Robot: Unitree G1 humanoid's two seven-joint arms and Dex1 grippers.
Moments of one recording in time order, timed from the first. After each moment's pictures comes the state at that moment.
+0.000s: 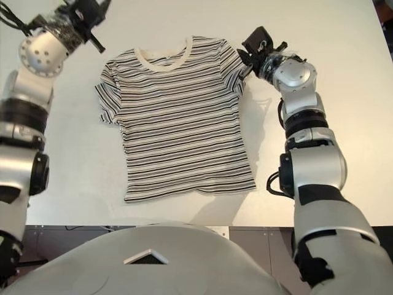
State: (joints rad) left arm -0.64 0.53 -0.26 0.67 0.24 -0.48 -0.37; right arm -0.74 -0.44 0.13 1.04 -0.12 -0.35 0.63
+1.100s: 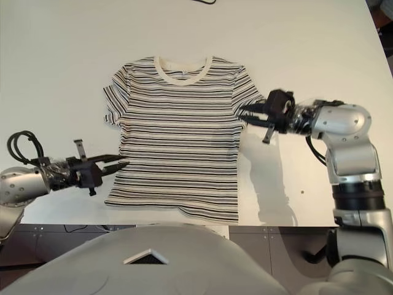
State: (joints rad) left arm 0.38 0.95 -0.10 -0.45 -0.12 -0.19 -0.78; right arm -0.19 -0.78 0.10 0.10 0.21 0.03 1.06
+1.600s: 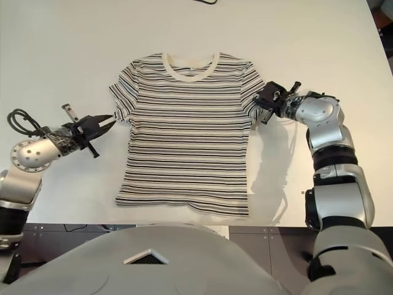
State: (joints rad) left arm 0.05 0.74 -0.18 -0.04 0.12 -0.03 -0.58; right arm -0.52 -0.65 0.26 0.93 -0.19 -0.38 0.74
